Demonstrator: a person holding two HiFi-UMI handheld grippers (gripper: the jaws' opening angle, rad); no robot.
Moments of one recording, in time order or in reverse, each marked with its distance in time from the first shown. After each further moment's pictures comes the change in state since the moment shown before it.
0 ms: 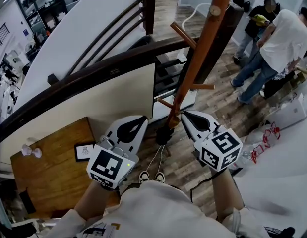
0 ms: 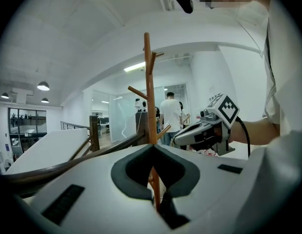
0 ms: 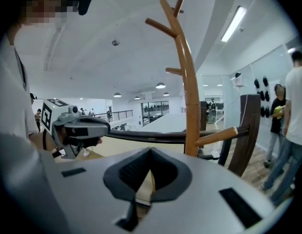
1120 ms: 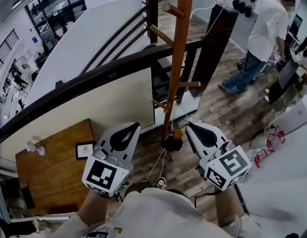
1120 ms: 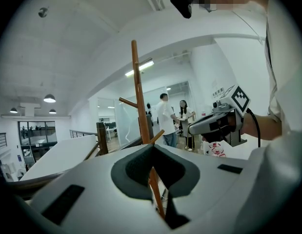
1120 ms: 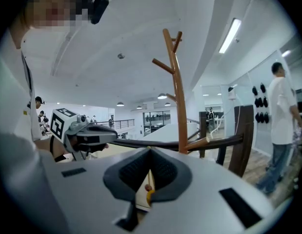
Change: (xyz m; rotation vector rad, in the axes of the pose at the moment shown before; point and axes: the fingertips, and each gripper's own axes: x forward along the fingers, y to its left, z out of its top) left arm -0.018 -0.061 0.024 0.067 -0.017 0.103; right arm -0.103 0.010 0.011 -0.018 -0.126 0.016
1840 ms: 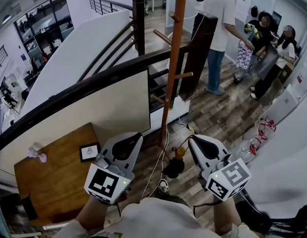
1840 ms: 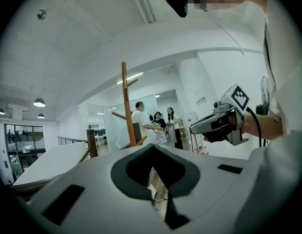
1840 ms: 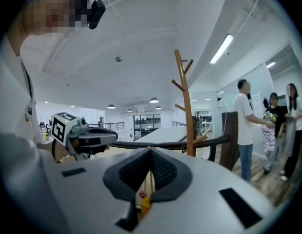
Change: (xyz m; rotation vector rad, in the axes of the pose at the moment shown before) left arm -0.126 -0.043 0.018 0.033 -0.080 -0.128; right arm -0.088 0.127 0.006 0.019 -0.044 -0.143
